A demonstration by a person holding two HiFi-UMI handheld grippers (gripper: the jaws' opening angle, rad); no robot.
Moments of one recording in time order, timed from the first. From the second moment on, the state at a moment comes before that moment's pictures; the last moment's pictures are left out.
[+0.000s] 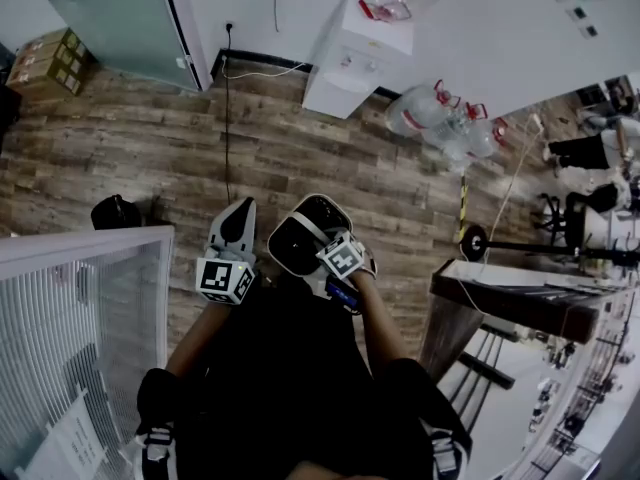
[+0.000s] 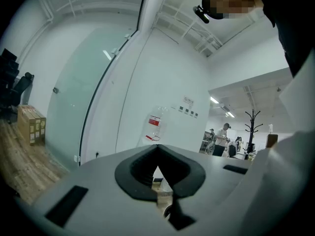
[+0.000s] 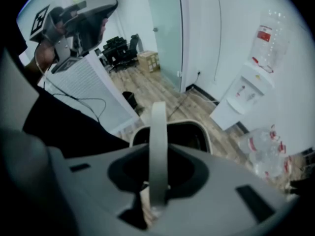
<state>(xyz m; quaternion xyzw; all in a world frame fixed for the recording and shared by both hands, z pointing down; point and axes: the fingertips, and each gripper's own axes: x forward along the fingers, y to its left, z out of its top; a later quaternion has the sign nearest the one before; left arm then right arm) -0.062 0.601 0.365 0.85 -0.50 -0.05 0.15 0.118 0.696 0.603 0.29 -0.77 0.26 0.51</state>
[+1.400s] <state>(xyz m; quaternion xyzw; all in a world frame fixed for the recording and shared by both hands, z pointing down) -0.162 0.516 0.377 0.85 -0.51 -0.06 0.16 0.005 0.571 0.599 0.29 -0.77 0.28 0.49</state>
